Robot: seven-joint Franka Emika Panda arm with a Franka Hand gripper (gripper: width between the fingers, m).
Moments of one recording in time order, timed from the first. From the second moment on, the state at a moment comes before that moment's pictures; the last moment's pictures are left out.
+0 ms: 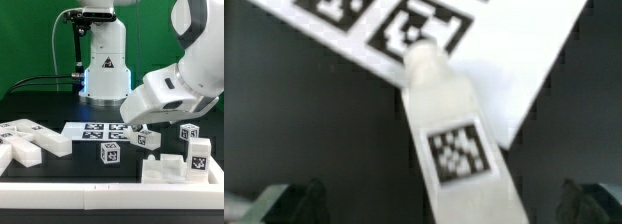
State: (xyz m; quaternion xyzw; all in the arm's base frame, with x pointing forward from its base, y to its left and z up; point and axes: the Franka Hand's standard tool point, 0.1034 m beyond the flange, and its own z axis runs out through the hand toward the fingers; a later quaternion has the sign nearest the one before) arm 0.422 0.070 0.039 0.89 0.22 -0.38 0.13
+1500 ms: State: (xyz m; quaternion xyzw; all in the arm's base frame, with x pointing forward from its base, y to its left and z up) arm 0.413 0.067 0.008 0.87 0.19 -0.42 0.15
